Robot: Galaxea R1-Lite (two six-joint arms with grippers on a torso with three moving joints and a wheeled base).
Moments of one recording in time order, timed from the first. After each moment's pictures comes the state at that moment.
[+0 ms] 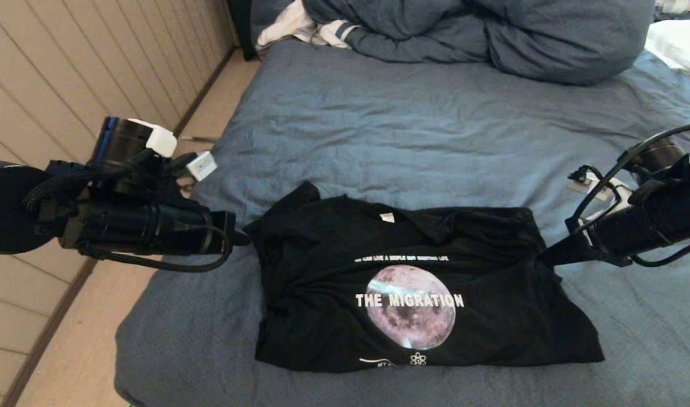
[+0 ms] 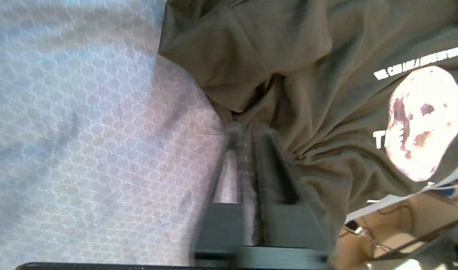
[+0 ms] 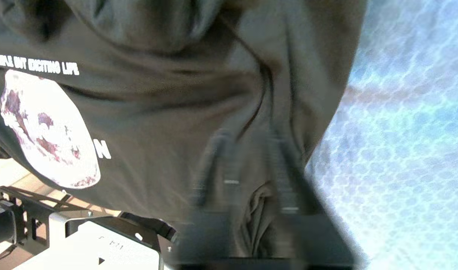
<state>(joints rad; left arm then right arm) -0.38 1.65 -1.15 0.17 -0.21 -0.21 -0.17 1.80 -1.44 0.72 0.50 -0.09</state>
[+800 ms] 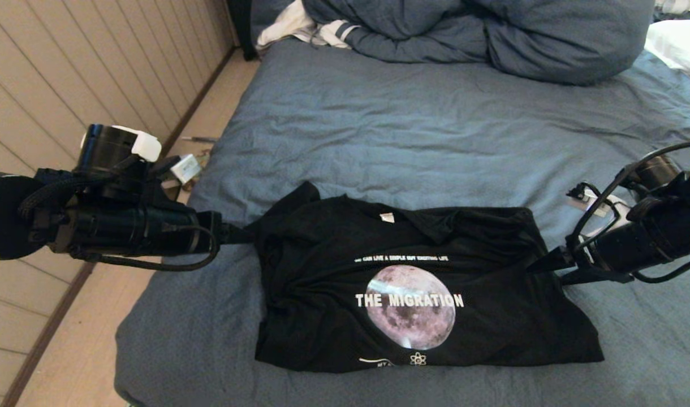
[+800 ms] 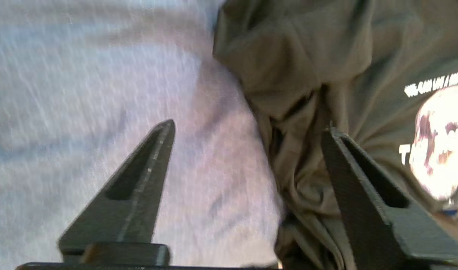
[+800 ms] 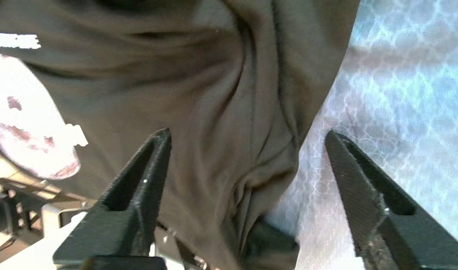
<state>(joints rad) -0.31 1.65 -1.10 0.10 -0.21 -0.21 -0.18 1.80 -1.34 0.68 0.50 -0.11</state>
